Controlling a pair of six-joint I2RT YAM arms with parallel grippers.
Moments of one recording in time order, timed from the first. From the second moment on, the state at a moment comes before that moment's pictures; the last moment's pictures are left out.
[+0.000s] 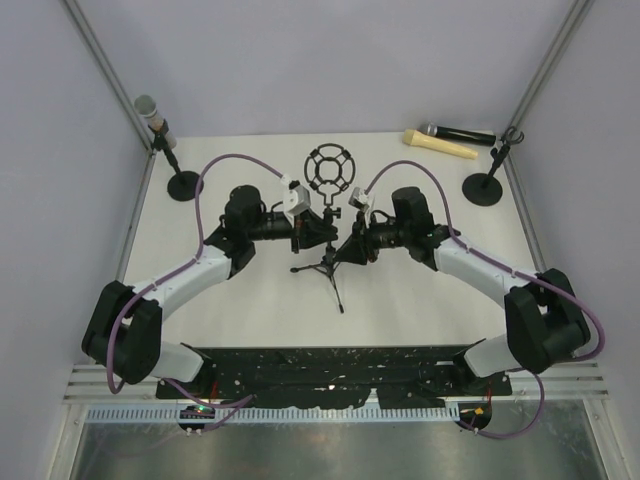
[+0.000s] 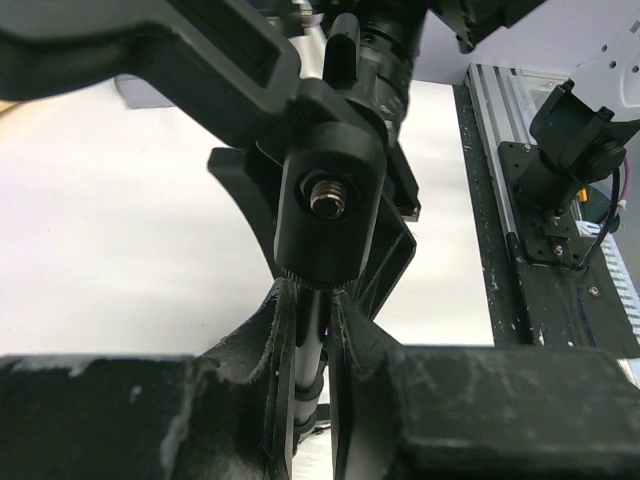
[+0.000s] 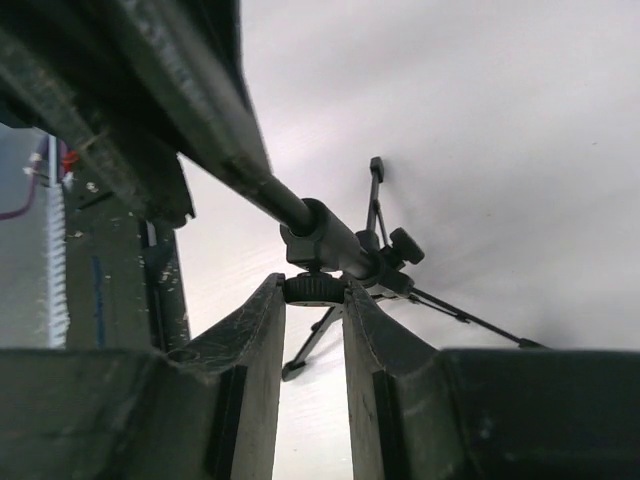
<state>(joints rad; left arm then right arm) -0.51 1.40 0.85 0.45 0.95 0.03 0.46 1.46 0.89 -0.02 -0.88 -0.05</state>
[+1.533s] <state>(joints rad) -0.52 1.37 0.83 0.44 0.97 0.03 0.38 1.71 1.07 -0.26 -1.23 0.15</state>
